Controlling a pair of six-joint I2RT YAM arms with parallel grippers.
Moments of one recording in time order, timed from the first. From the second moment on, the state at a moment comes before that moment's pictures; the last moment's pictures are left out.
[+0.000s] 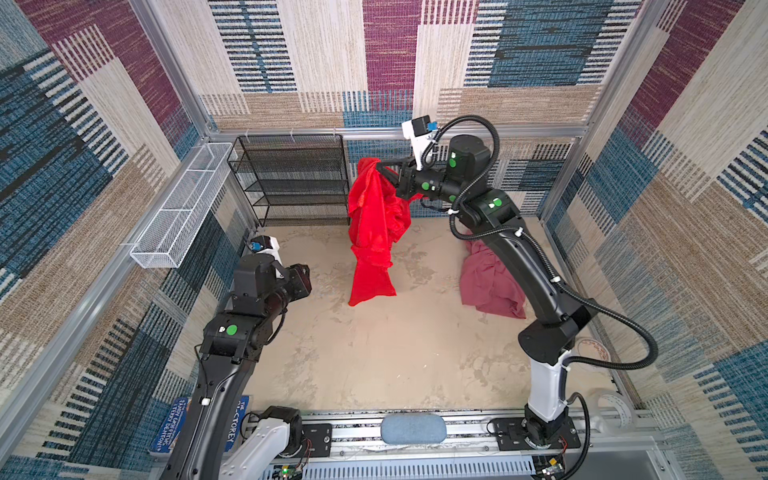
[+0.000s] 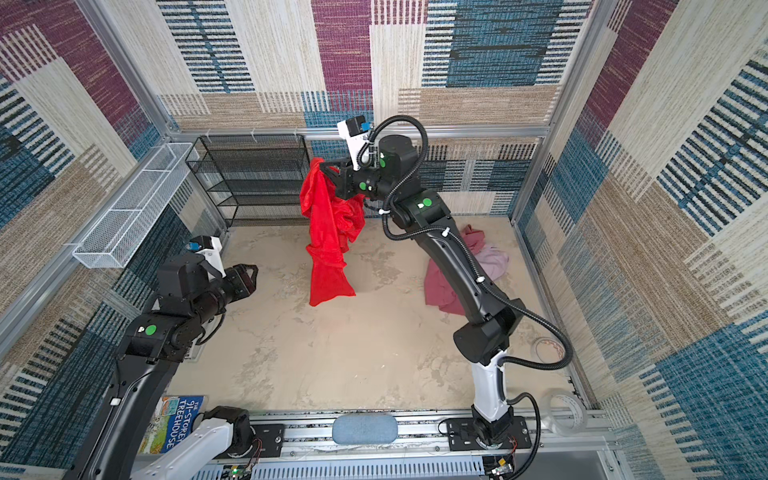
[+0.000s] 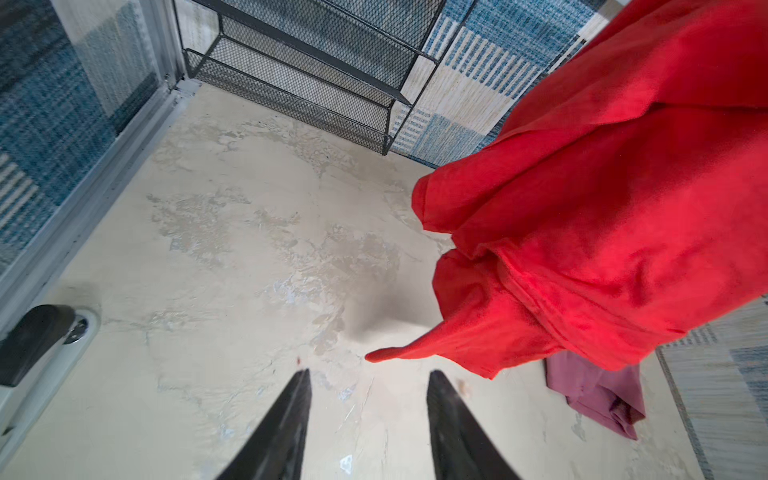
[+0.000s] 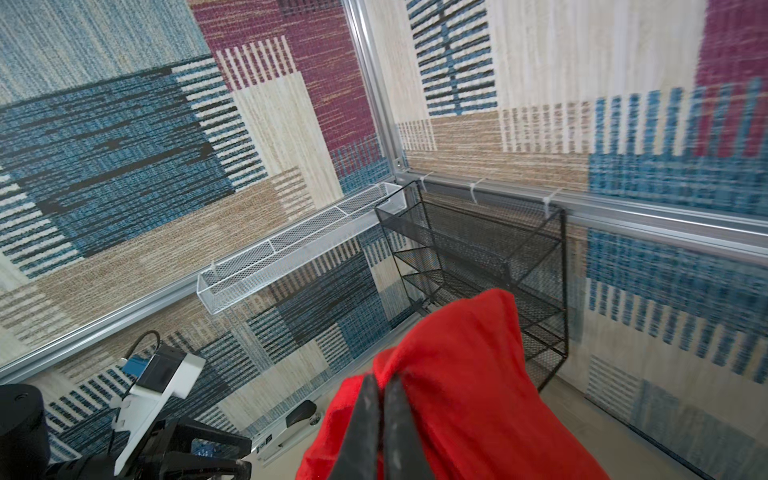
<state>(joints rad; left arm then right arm) -0.15 0.90 1.16 -0.77 -0.03 -0.43 0.62 2.01 2.45 -0.44 -0.45 0.27</state>
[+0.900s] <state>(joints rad) -0.15 0.79 1.19 -0.95 -0.10 -0.39 0.81 2.49 2.58 -0.26 -0.50 0.36</state>
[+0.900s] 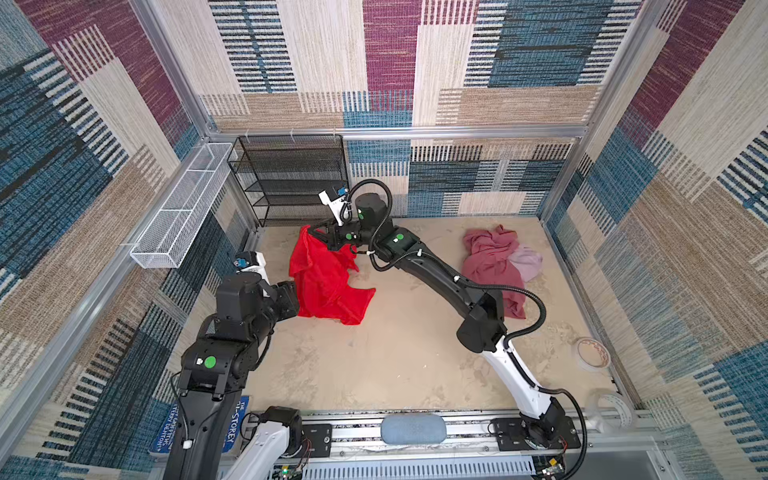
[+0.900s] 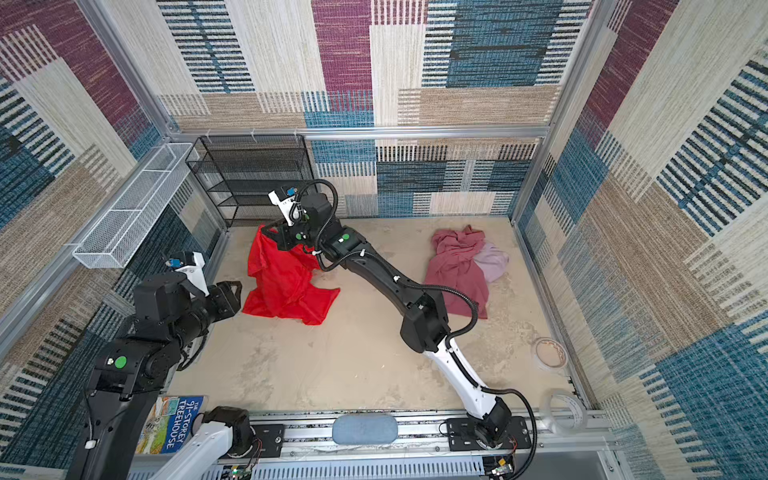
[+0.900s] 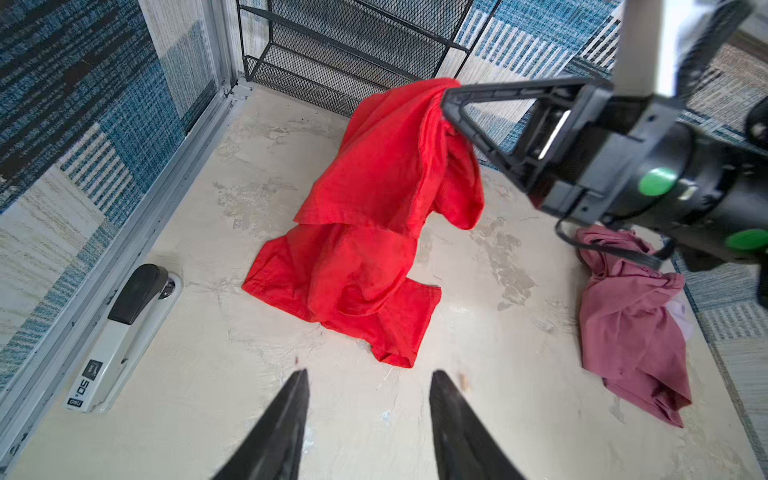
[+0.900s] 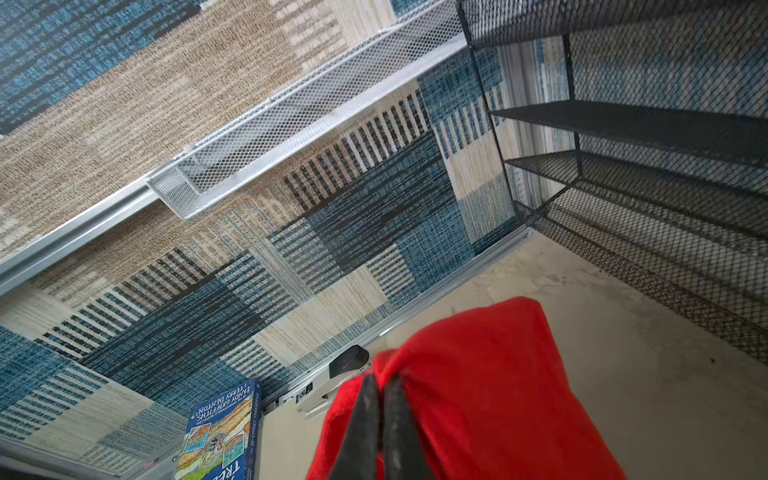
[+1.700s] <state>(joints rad) -0.15 0.89 1.05 -0.82 0.01 -0.42 0.79 2.01 1.73 -0.02 -0.32 0.34</state>
